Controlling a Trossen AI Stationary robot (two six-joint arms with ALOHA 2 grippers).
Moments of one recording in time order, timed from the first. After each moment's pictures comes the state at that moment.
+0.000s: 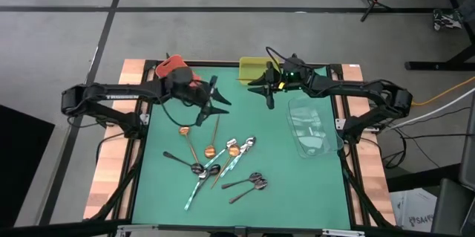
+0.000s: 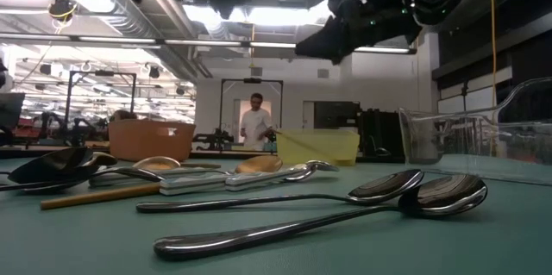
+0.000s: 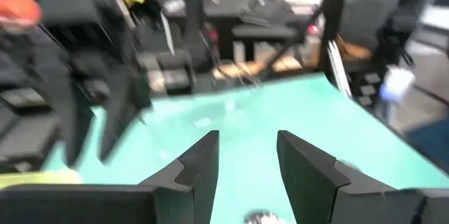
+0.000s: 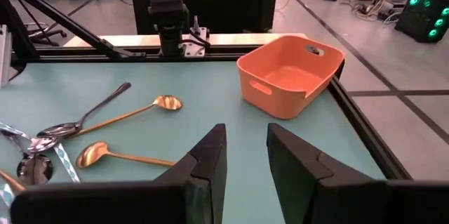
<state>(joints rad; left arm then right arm) 0.29 1.24 0.81 0.18 0.48 0.17 -0.44 1.46 0.87 0.31 -0.43 -0.14</state>
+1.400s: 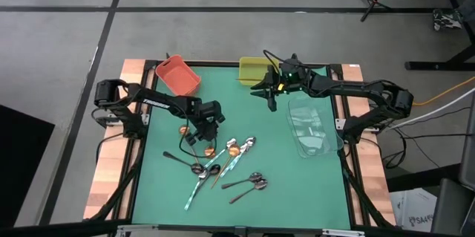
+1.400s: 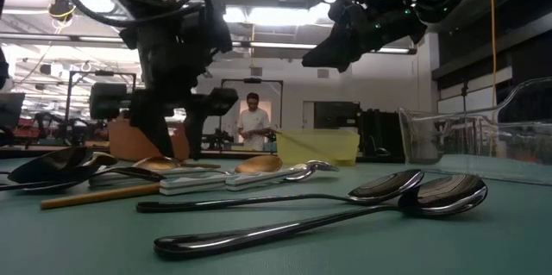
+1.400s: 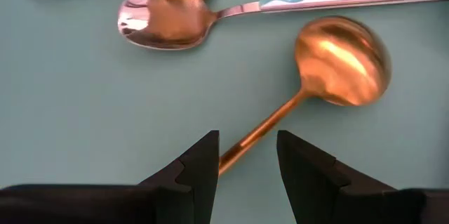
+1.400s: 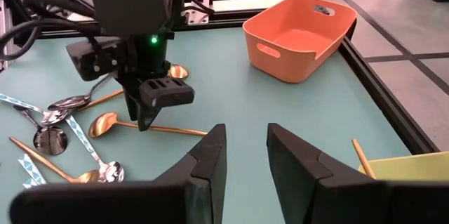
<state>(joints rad) 0.14 1.64 0.81 -0.36 0.30 0.96 -0.44 1.45 0.87 0.17 -0.43 -0.14</state>
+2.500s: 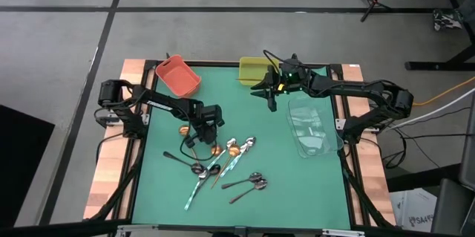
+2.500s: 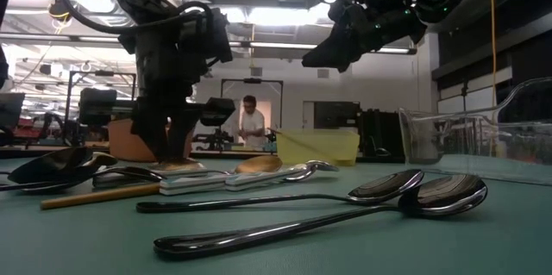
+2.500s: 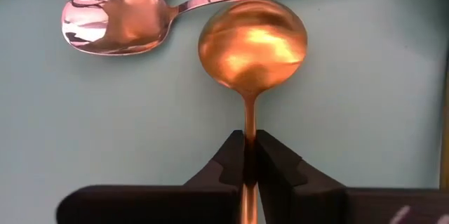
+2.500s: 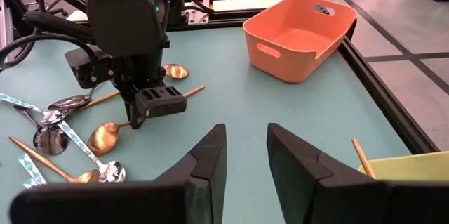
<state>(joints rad) 0.11 1.70 0.81 -0.38 0.31 0.96 -0.44 1.45 0.87 0.17 -0.43 -0.14</state>
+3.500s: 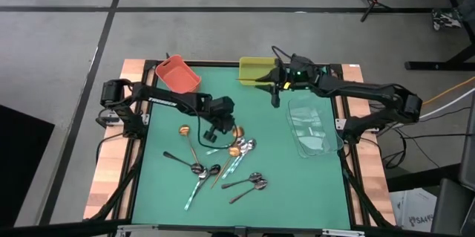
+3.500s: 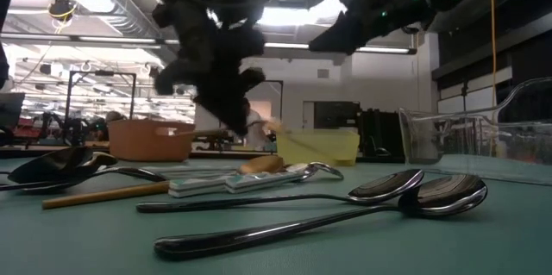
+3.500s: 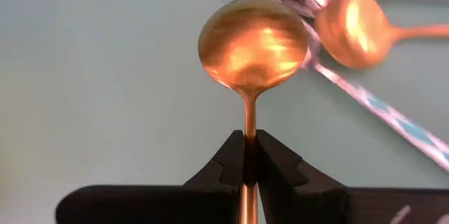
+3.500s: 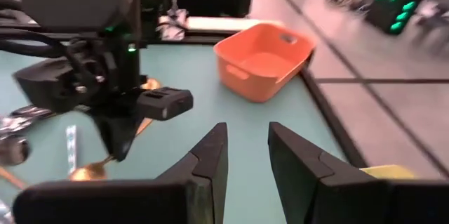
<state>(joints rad) 0.12 1.70 1.05 -0.38 0.06 0.58 -0.44 1.33 0.87 0.14 -0.31 -0.22</state>
